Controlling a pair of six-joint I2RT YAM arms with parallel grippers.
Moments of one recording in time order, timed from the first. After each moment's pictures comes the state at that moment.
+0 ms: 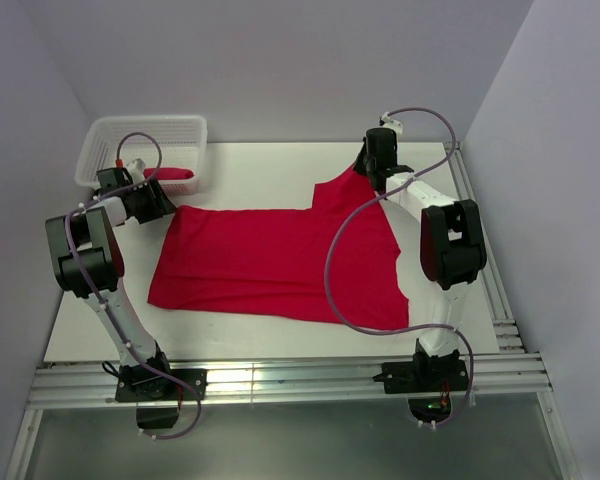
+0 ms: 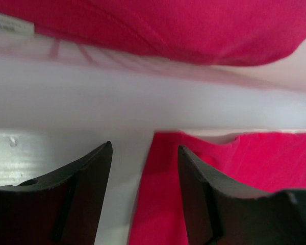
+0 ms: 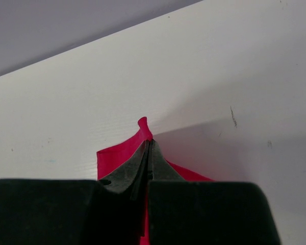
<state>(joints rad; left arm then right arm) 0.27 2.00 1.26 -0.11 0.45 -0.14 0.21 1.98 1.46 0.01 0.19 0.46</state>
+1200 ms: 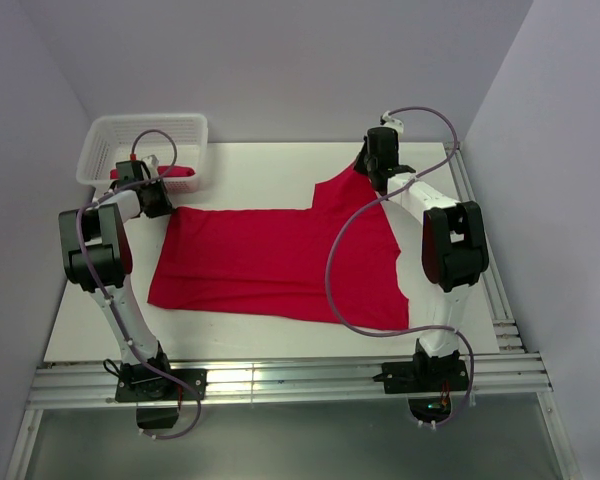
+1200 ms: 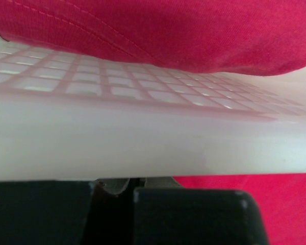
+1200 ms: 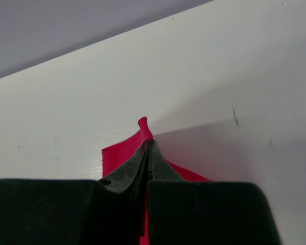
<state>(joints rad) 0.18 2.04 1.34 -0.16 0.26 -0.15 0.21 1.96 1.45 0.02 0.18 0.46</state>
